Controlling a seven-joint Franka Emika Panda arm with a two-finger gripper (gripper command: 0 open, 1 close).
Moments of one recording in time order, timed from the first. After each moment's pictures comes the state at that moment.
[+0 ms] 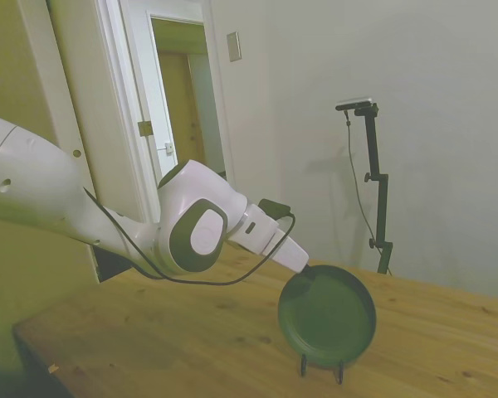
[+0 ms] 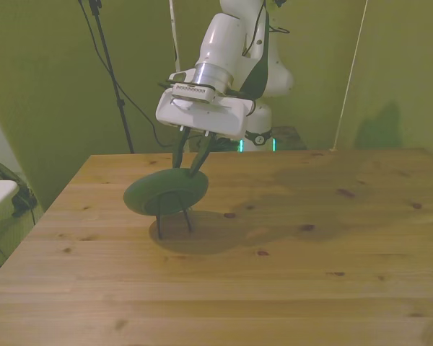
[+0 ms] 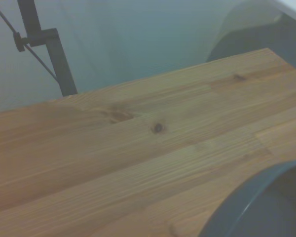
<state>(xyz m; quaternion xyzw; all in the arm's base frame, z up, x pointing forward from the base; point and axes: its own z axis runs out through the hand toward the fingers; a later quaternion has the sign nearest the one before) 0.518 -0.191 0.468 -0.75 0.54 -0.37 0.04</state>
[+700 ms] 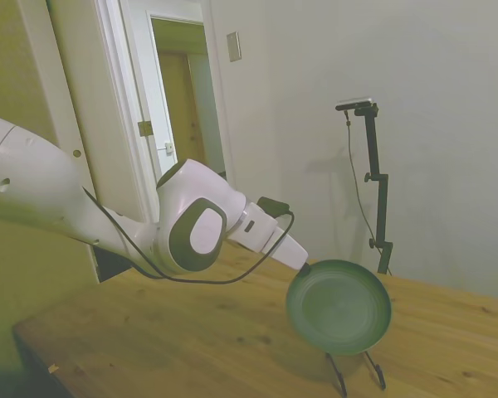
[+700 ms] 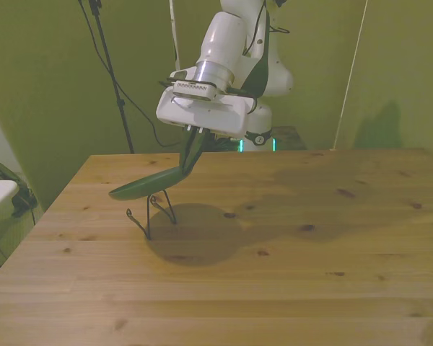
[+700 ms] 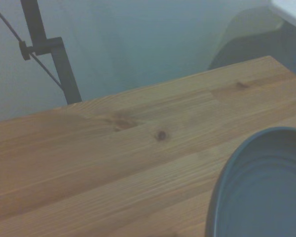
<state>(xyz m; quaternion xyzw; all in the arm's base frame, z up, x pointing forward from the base) 0.518 -0.188 0.472 -0.75 0.54 -0.38 0.04</state>
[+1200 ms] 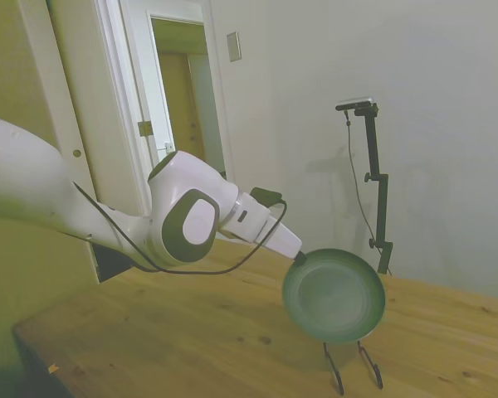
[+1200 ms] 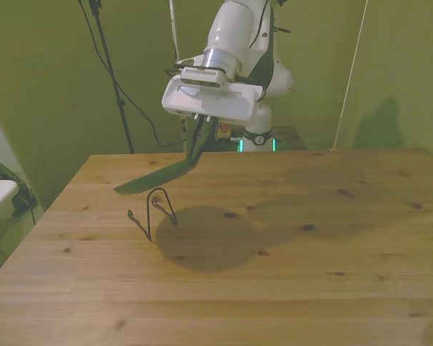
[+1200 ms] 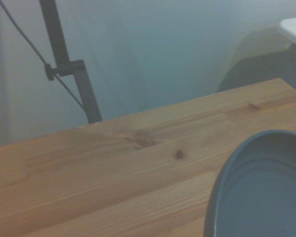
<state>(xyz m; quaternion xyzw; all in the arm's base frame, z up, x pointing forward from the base) 0.512 -0.161 0.500 -0.75 0.52 -0.40 0.06</state>
